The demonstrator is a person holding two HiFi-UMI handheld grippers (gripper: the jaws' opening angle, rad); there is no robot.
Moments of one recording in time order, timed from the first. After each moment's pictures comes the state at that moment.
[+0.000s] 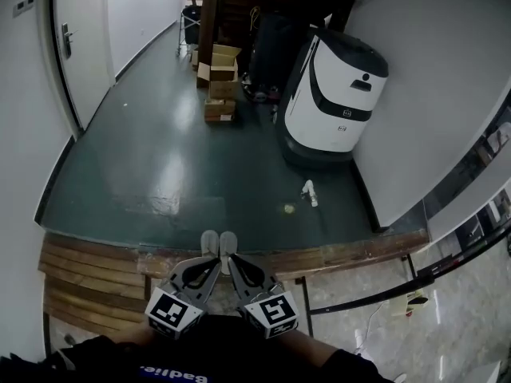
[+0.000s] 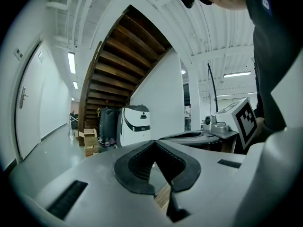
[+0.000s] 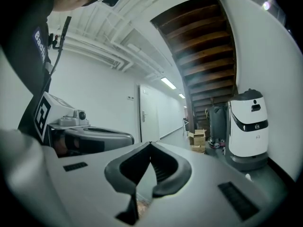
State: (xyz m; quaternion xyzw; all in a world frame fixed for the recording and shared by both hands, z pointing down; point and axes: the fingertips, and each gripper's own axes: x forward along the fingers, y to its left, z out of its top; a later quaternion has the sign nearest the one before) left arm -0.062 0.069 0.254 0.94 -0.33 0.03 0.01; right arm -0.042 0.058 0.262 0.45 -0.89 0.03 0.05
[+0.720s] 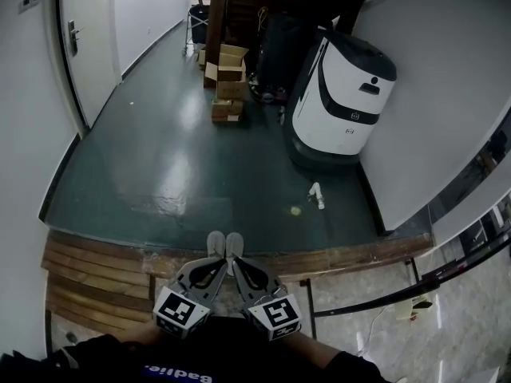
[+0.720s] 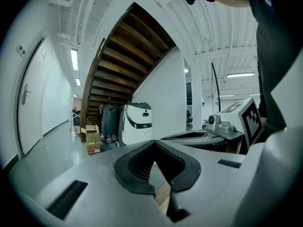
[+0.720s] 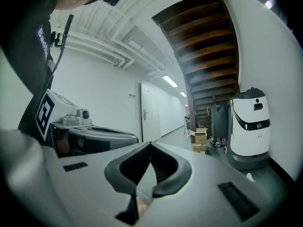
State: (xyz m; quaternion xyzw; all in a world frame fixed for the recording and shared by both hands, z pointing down) left arm -0.075 0.058 0.269 0.94 -0.34 0.05 0.04; right arm -0.057 0.053 0.274 0.45 -0.89 0.04 0.06
